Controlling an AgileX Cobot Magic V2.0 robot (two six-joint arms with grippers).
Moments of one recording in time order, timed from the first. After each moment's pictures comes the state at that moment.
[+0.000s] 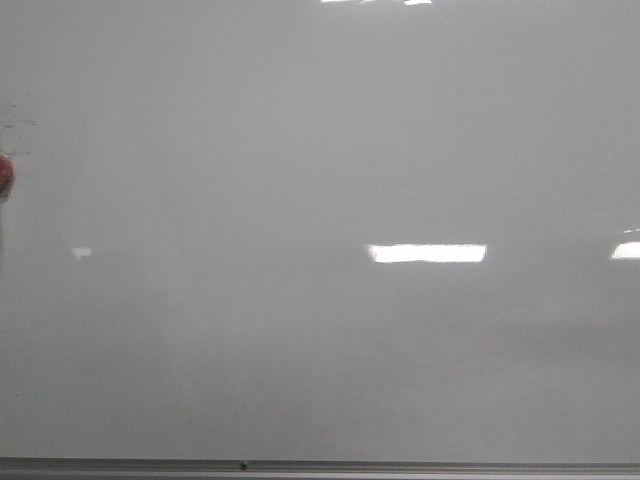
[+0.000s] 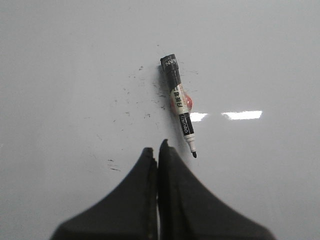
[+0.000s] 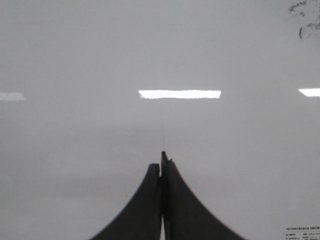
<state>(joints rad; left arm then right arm) -0.03 -0.01 0.01 -0.02 0.13 0.07 -0.07 -0.01 0.03 0.06 0.19 -0.02</state>
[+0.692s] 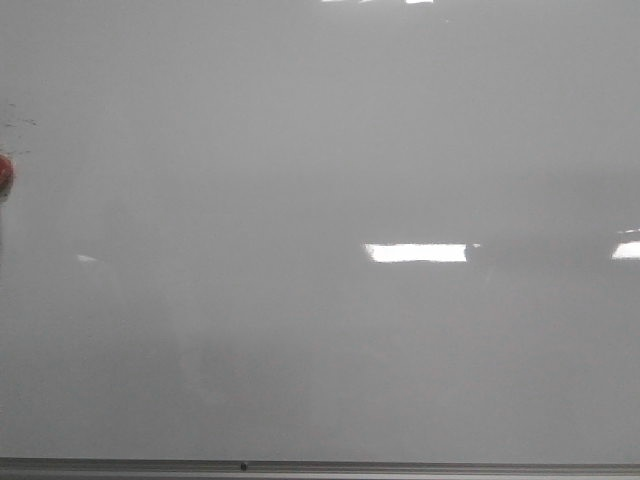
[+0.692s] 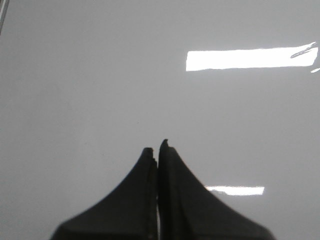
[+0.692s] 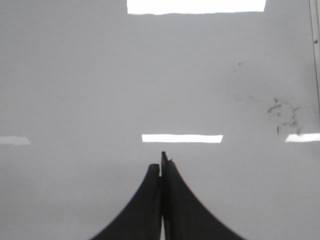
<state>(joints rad) -0.03 0.06 -0.21 -0.05 0.05 0.07 -0.07 0.01 -0.29 0.06 0.32 -0.02</state>
